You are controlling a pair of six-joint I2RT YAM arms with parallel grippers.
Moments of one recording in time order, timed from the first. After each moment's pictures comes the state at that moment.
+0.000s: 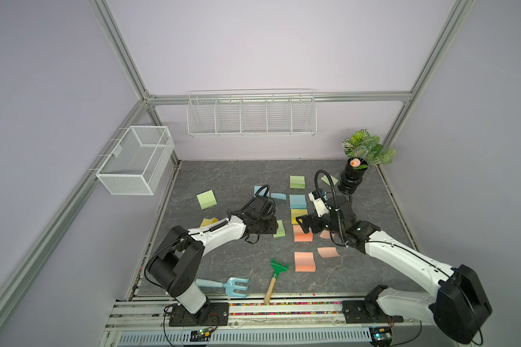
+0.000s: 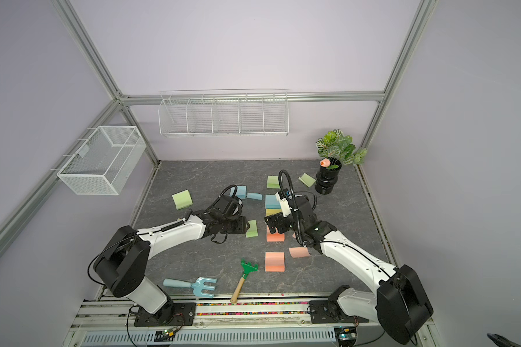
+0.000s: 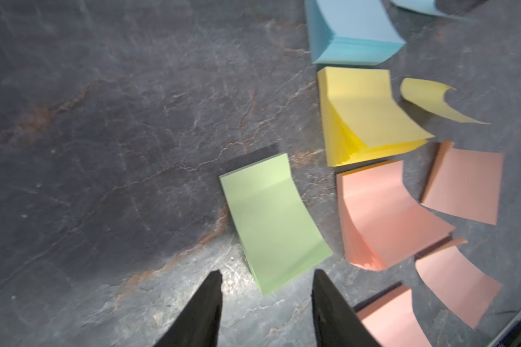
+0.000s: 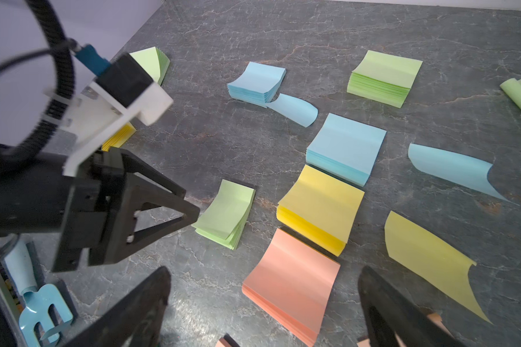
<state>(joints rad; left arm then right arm) -0.73 1.60 0.98 -0.31 0.13 -0.55 0.60 1.23 0.77 -0.18 -0.11 0.22</state>
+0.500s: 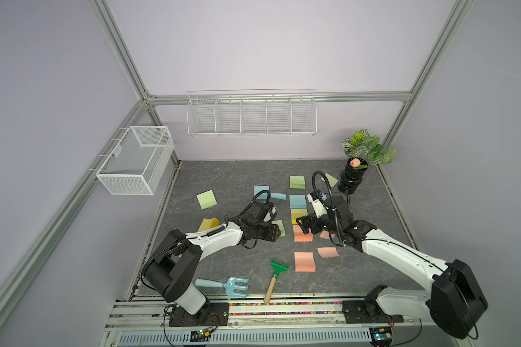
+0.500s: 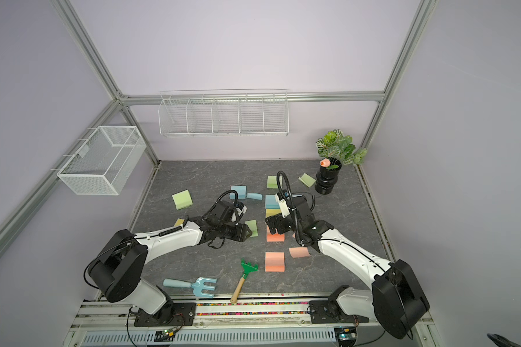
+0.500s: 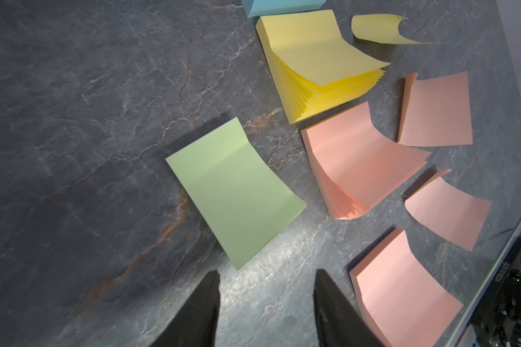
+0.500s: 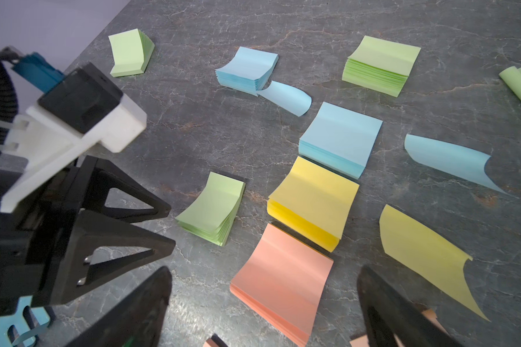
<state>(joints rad) -0.73 1.59 0.87 -0.20 0.24 -0.38 0.60 1.27 0.77 -0.18 -0.09 0.20</state>
